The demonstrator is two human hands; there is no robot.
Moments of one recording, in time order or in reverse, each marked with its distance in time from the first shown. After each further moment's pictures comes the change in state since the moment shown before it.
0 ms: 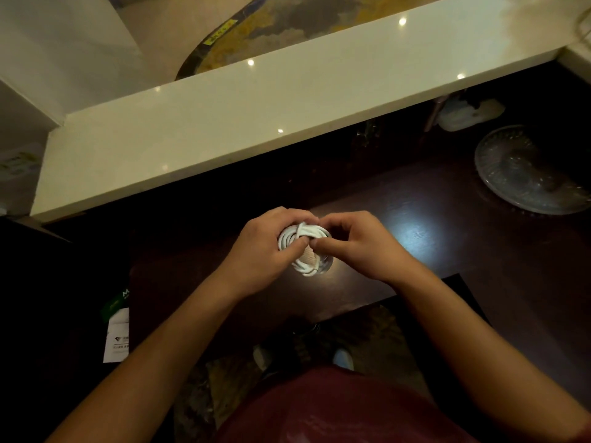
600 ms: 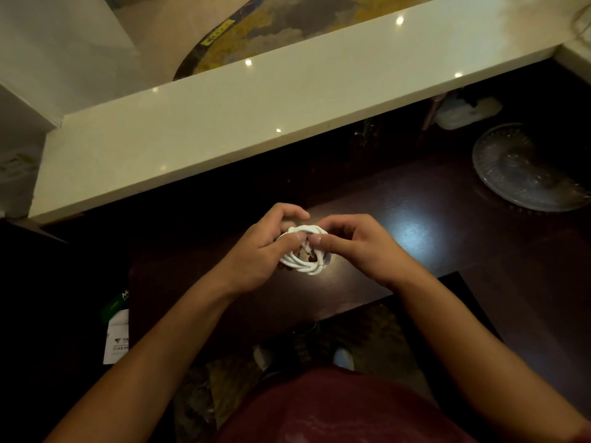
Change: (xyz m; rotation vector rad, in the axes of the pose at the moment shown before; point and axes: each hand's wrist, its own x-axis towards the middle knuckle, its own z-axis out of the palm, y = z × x) left_hand -0.003 0.002 -0.002 -0.493 -0.144 -0.211; right_hand -0.008 0.001 -0.001 0.307 -0.074 -0.025
